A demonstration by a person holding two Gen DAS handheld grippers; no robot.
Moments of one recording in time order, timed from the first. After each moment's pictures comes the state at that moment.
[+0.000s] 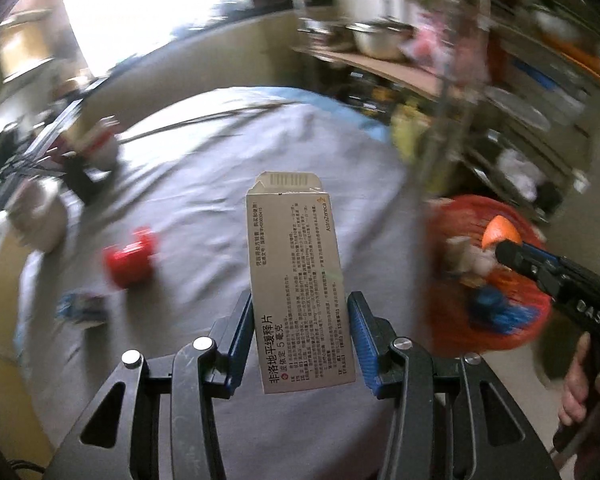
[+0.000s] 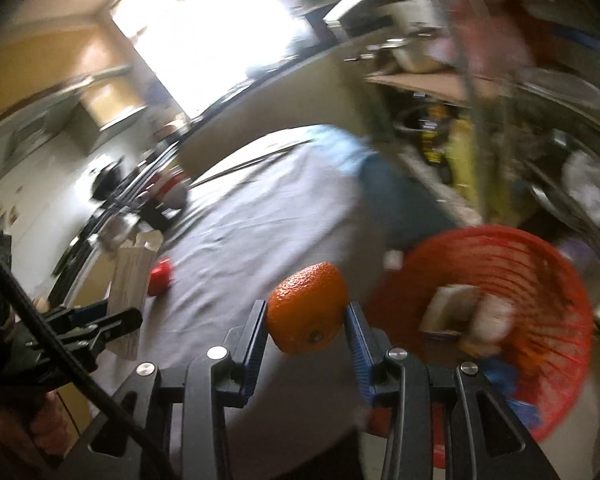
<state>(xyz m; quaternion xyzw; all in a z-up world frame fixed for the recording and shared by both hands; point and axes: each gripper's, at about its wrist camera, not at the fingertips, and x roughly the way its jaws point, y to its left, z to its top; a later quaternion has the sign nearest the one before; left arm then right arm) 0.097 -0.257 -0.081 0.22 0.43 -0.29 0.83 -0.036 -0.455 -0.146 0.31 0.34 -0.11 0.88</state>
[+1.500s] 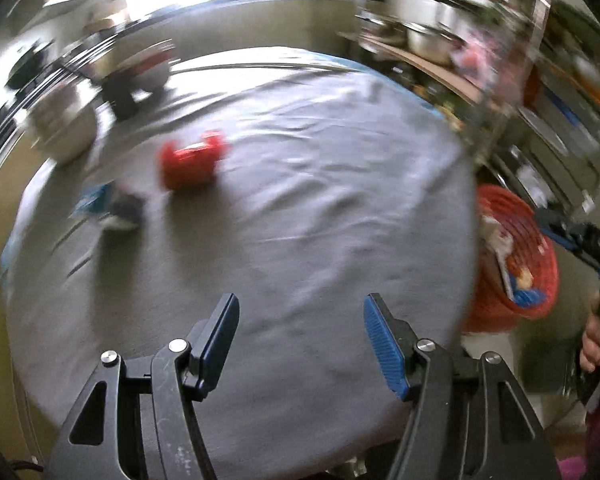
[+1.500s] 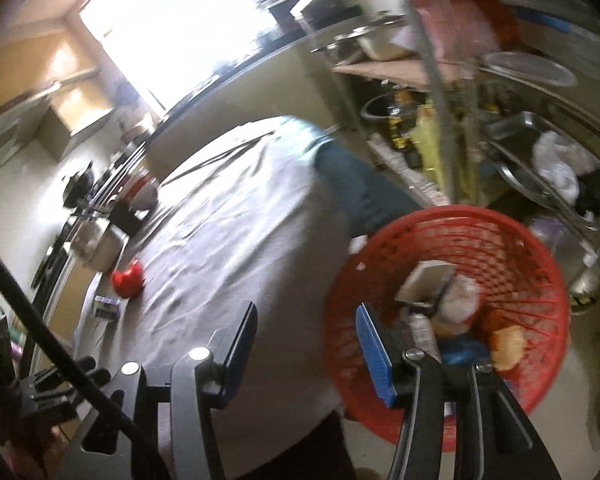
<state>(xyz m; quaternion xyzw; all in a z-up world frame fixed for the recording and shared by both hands) 0.113 -0.115 -0.103 0.12 0.47 -0.23 0.84 -0.008 -0.429 -0.141 0.30 0.37 -0.11 0.87</state>
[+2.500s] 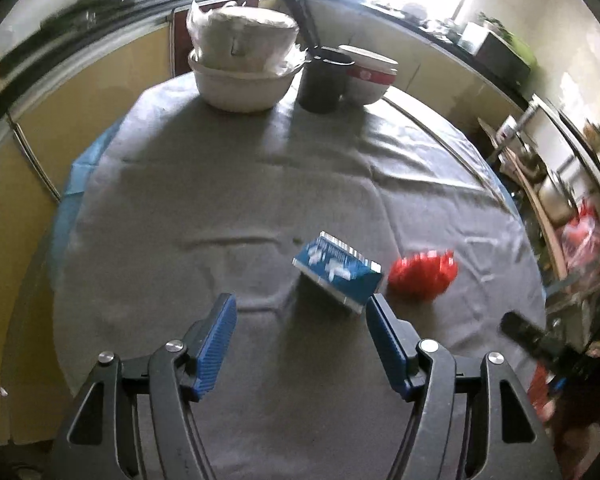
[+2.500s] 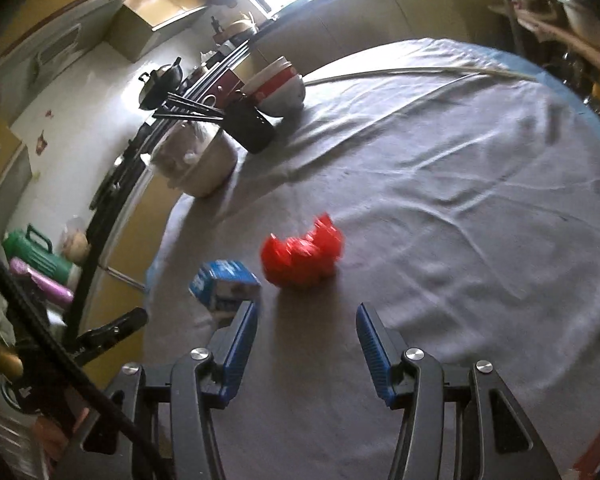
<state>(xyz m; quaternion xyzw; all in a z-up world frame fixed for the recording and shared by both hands) 0.271 0.055 -0.083 -0.10 0.51 -0.07 0.85 0.236 -0.245 -0.135 0.30 0.47 0.10 0.82</state>
